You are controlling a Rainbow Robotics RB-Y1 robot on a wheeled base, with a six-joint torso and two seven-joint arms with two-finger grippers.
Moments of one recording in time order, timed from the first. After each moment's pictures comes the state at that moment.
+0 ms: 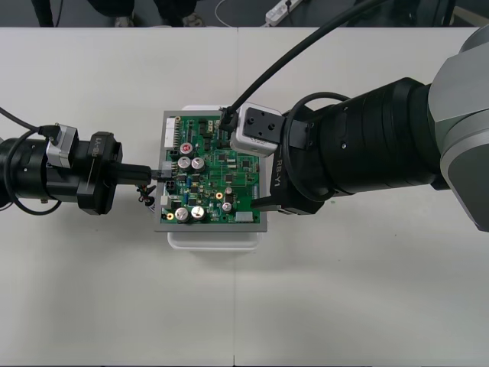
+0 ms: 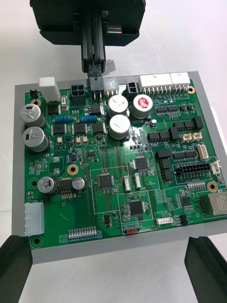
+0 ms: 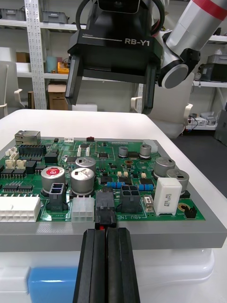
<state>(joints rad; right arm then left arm) -0.66 -0.58 0.34 -2.33 2.13 -1.57 -1.19 -0.48 0.80 -0.27 -1.19 -0.75 -1.54 -0.36</state>
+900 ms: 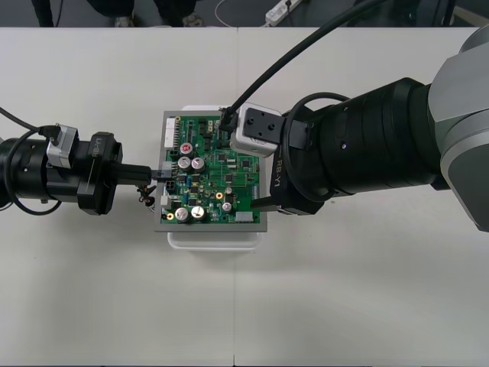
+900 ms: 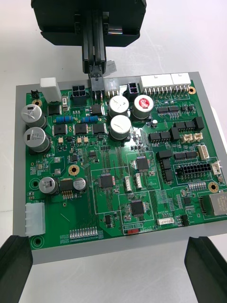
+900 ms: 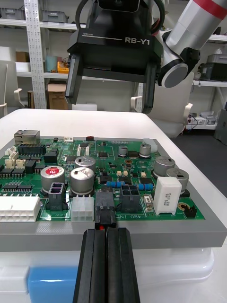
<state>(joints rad) -0.66 -0.58 0.34 -2.33 2.13 -1.57 -1.19 -0.48 0.80 -0.27 -1.18 -0.76 -1.54 -0.36</state>
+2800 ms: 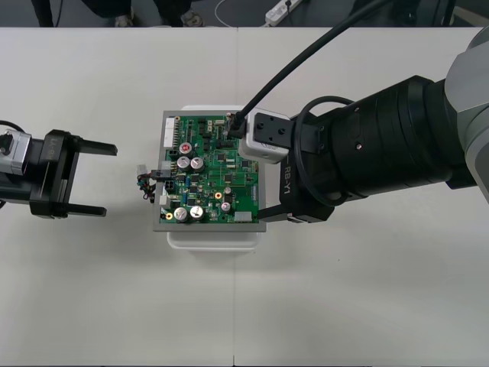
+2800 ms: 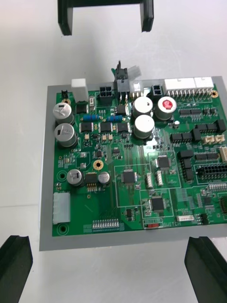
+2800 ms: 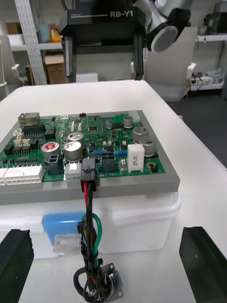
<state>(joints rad) -0.66 -0.62 0.31 -2.32 2.00 -1.57 -1.16 -0.36 0.93 -0.12 -1.36 -0.85 -1.54 -0.33</state>
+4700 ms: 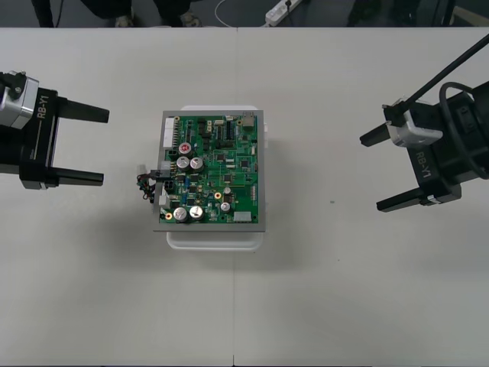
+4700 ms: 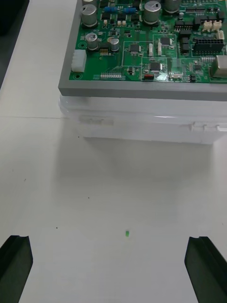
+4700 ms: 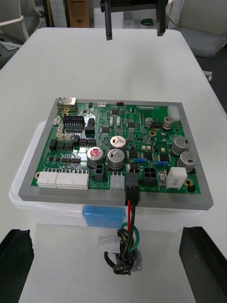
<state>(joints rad) -0.49 -0.95 0.02 -2.03 1.50 -1.57 -0.60 -0.33 0.81 0.23 -1.77 -1.27 -1.54 0.25</state>
